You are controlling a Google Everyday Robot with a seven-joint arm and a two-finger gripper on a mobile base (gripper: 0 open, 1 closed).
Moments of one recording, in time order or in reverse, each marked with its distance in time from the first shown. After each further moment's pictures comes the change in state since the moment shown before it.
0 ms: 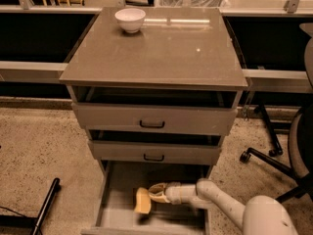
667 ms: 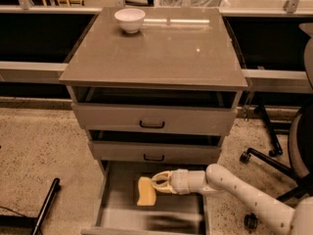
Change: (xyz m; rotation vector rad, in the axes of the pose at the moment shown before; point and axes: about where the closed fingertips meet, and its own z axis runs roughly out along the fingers) arm -0.138 0.021 -0.057 -0.009 0.037 -0.188
